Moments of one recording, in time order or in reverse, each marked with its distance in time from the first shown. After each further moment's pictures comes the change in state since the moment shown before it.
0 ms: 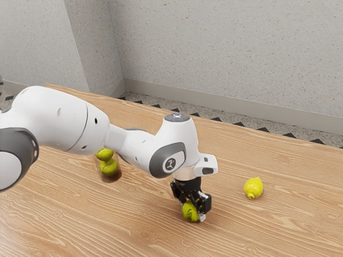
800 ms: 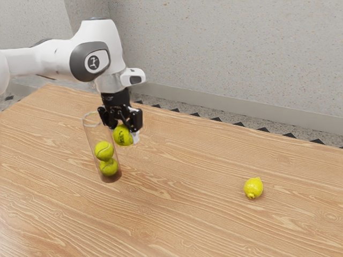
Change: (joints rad) arm 0.207 -0.428 0.133 0.075 0.061 -0.548 -0.016
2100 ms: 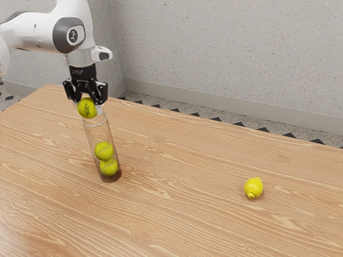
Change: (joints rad) arm 0.076 0.181 0.167 0.304 0.107 -0.177 0.012
